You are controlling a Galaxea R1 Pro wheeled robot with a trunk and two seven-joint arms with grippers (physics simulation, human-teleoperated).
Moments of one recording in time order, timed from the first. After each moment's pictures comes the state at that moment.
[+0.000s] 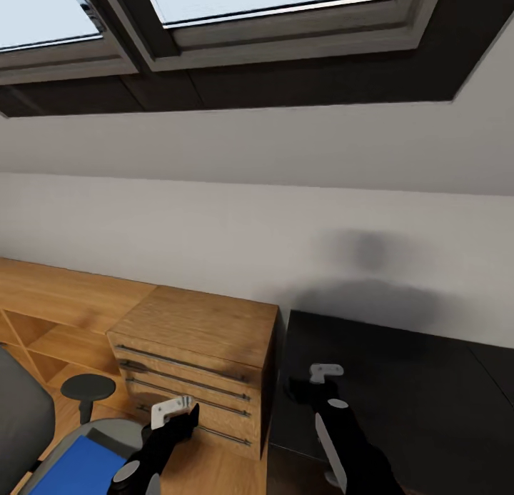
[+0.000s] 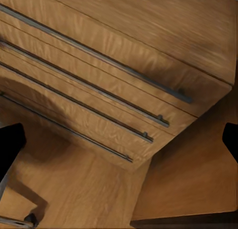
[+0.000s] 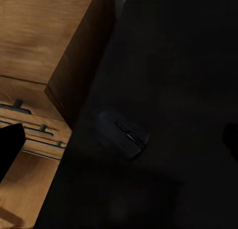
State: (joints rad) left arm -0.06 -0.15 0.06 -1.31 0.12 0.29 0.08; right arm -0.38 0.16 0.05 -0.94 0.00 0.34 -0.12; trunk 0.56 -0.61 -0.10
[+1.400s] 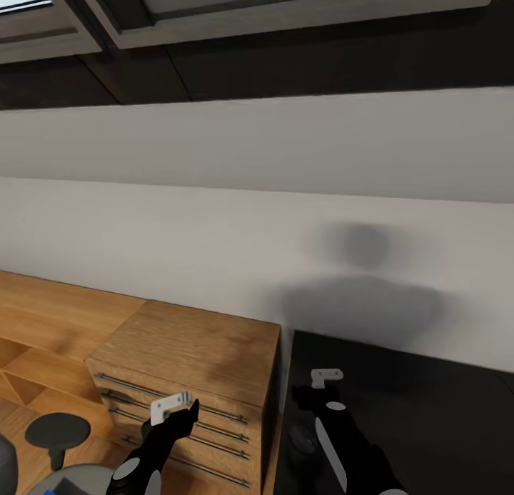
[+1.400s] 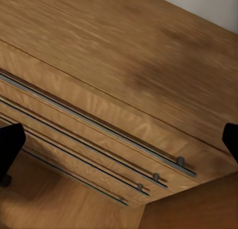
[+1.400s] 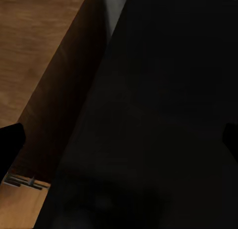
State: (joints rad) left arm -0.06 -0.16 0.07 -1.33 0.10 0.30 0.08; right arm -0.42 0.14 0.08 -0.82 0.02 0.31 -0.14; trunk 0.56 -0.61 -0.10
